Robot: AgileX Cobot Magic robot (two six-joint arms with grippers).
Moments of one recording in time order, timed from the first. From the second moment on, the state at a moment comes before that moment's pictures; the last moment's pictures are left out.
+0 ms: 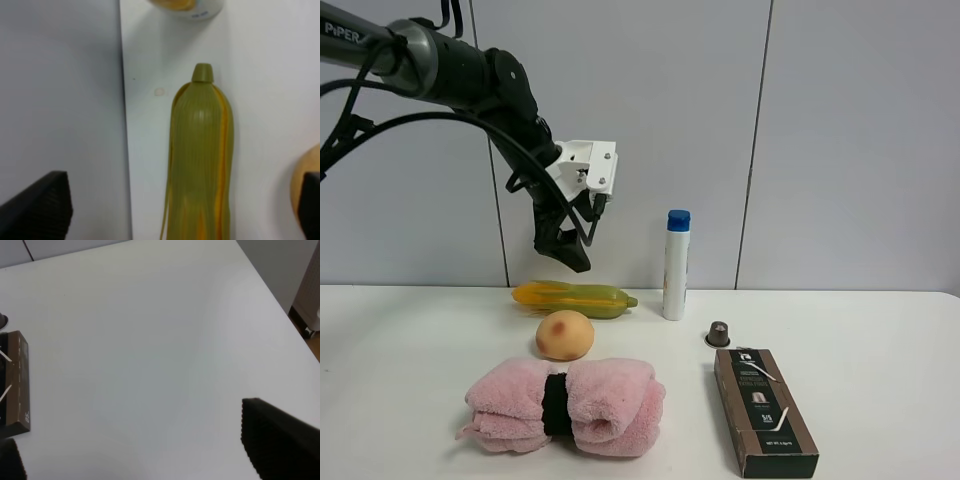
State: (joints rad) left arm -0.36 2.28 -1.98 -0.31 0.79 1.47; right arm 0.00 0.00 -0.49 -0.02 1.07 0.04
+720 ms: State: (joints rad) left arm -0.36 2.43 -1.98 -0.35 0.64 1.60; right arm 0.00 0.00 -0.49 -0.02 1.07 0.04
